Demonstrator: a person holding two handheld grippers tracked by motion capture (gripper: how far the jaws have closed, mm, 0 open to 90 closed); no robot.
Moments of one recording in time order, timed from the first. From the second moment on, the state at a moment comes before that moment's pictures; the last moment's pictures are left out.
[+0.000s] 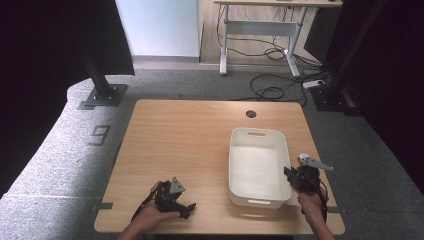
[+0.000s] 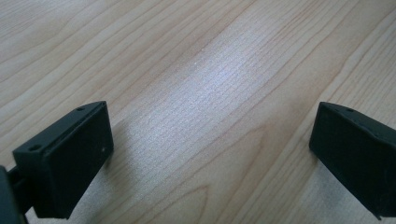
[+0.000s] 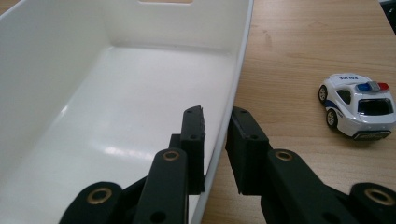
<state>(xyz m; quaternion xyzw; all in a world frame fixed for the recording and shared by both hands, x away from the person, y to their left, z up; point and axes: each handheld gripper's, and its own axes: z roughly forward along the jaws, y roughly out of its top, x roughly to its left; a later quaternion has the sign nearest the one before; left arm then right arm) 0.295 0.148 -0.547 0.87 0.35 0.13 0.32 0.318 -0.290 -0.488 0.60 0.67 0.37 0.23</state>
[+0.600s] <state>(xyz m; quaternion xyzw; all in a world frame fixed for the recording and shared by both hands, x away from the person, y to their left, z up) 0.295 0.148 -0.547 0.87 0.35 0.13 0.32 0.318 -0.281 -0.489 0.60 0.67 0.37 0.24</state>
